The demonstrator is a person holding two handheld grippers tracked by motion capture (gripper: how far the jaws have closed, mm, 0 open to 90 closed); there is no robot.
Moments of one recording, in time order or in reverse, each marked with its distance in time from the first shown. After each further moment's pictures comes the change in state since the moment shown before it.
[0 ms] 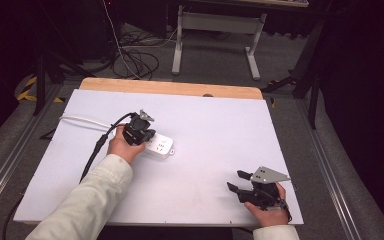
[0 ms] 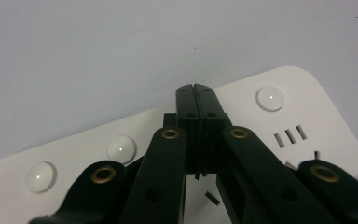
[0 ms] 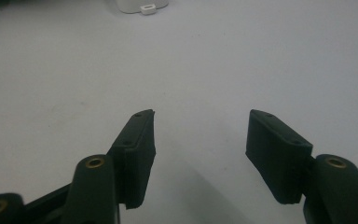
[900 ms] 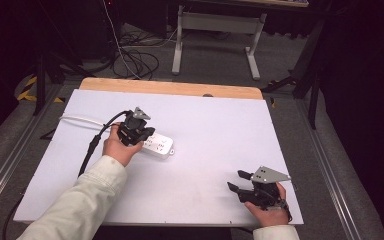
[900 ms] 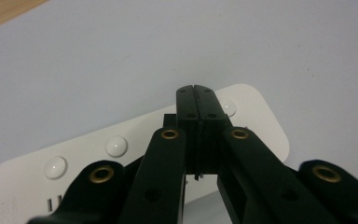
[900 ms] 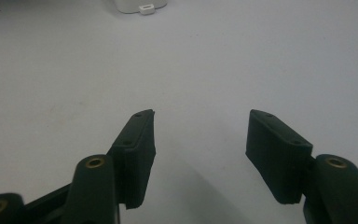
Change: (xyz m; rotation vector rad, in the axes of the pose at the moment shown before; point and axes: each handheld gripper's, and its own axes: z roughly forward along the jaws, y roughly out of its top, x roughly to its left) left arm -0.008 0.005 -0.035 -0.062 -0.052 -0.011; right arm 0.000 0.000 -0.001 0.001 -0.003 0.001
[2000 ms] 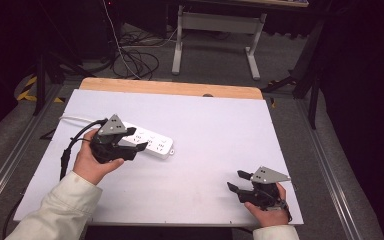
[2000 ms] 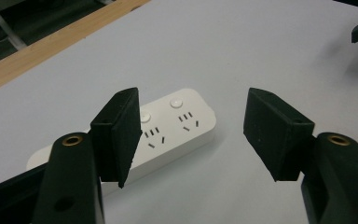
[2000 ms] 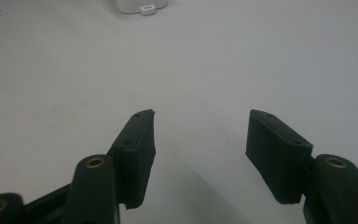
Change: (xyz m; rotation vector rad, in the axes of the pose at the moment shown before) left arm -0.019 -0.033 -0.090 -0.177 -0.059 0.138; right arm 0.001 0.001 0.000 -0.002 -0.002 -0.002
